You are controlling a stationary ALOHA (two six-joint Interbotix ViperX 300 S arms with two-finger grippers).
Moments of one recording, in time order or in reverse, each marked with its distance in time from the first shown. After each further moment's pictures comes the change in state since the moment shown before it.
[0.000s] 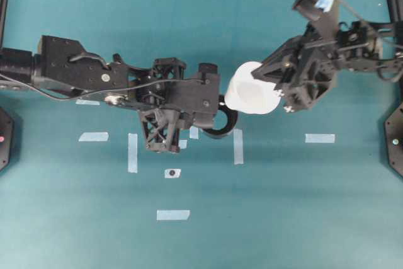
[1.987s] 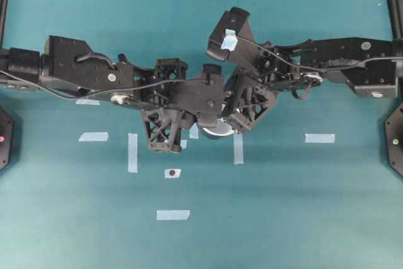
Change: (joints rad) left arm 0.006 0.021 -0.014 0.000 0.021 0.002; right arm 0.055 0.348 -0.190 -0.071 0.107 0.000
